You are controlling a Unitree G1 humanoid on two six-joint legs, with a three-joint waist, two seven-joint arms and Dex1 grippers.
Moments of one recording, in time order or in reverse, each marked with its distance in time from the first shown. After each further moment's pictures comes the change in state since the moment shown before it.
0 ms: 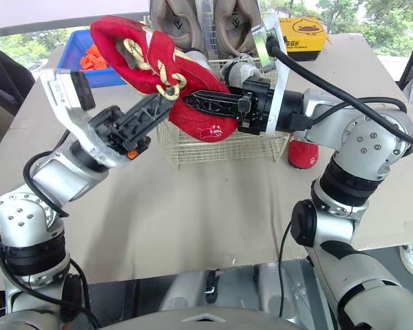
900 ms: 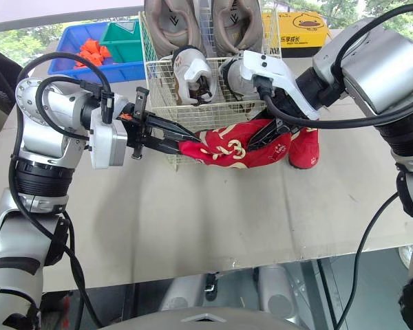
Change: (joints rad) left arm -0.399 0.227 -0.391 0.531 1.109 -1.075 -1.281; right arm -0.341 -0.763 0.944 0.340 -0.359 -0.509 0.895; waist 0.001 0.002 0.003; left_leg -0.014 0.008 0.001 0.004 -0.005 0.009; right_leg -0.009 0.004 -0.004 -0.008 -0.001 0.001
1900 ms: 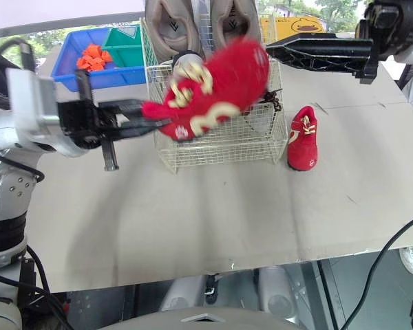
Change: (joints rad) left arm 0.260 0.089 0.218 -0.367 -0.191 0.461 0.256; right arm 0.100 -0.145 -0.562 -0.120 0.452 -0.107 -0.372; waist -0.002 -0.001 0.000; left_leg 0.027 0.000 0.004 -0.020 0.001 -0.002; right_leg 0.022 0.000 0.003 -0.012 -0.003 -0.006
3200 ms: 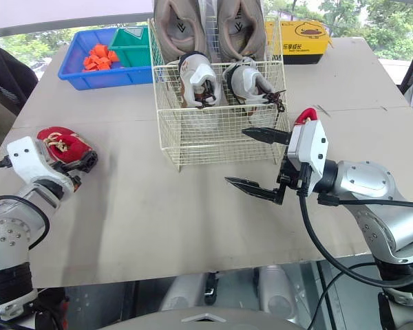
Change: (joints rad) left arm 0.400 -0.299 0.413 0.089 -0.087 0.627 1.483; right arm 0.954 0.359 0.010 -0.482 -0.267 -0.516 -0.293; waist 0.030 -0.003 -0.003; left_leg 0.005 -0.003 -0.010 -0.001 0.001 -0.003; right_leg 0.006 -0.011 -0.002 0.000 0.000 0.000
